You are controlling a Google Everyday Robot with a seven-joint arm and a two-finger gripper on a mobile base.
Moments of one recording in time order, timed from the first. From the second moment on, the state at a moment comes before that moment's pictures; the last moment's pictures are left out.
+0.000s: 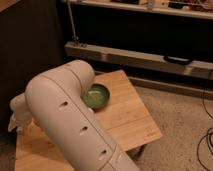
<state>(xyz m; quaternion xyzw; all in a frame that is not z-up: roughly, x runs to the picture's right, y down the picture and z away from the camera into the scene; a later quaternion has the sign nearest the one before) -0.497 0.215 0.796 -0.46 0.07 0.66 0.59</state>
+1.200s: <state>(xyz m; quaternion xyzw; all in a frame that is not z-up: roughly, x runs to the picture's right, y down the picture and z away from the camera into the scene) -0.502 0.217 0.793 -0.45 0.09 0.65 0.61</state>
